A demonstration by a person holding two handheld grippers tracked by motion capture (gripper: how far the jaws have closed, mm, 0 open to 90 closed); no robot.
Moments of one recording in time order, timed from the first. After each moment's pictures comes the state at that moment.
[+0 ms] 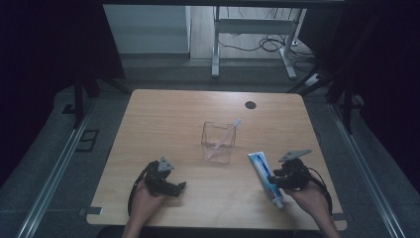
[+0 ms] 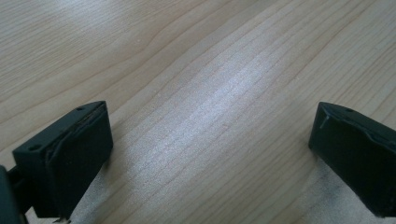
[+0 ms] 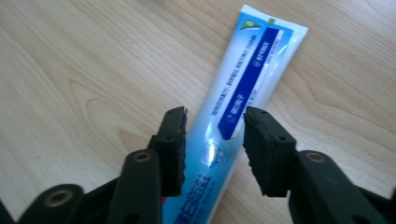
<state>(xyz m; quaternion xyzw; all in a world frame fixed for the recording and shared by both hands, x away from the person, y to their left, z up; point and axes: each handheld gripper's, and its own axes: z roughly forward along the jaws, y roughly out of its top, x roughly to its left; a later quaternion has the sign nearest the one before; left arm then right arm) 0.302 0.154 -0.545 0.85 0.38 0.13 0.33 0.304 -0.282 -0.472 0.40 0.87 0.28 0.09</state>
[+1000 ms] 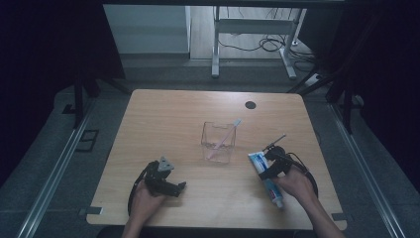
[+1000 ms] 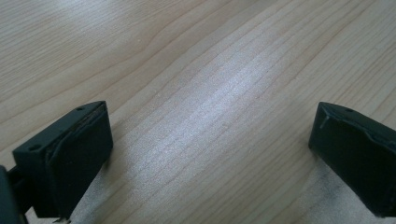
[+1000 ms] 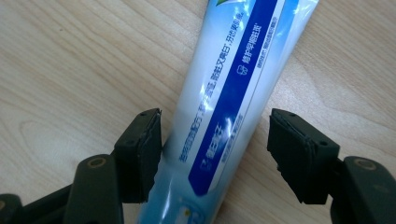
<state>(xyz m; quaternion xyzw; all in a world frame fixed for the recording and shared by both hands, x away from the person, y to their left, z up) 0.302 0.154 -0.545 0.85 0.38 0.13 0.32 0.359 -0.247 -0.492 0.45 0.88 0.13 0.04</state>
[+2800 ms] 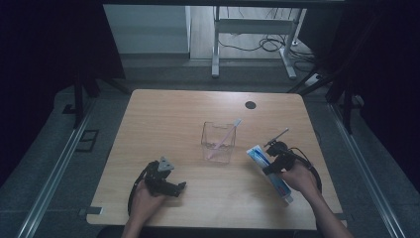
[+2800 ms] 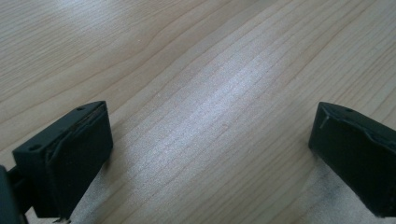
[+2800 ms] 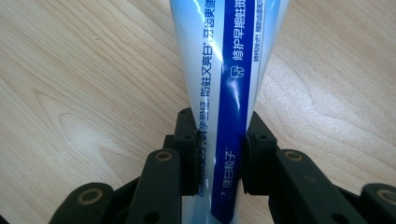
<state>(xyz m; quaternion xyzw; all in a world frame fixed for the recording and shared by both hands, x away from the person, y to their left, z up) 0.302 0.154 -0.545 0.85 0.38 0.13 0.32 0.360 -0.251 -0.467 0.43 0.89 0.15 0.02</state>
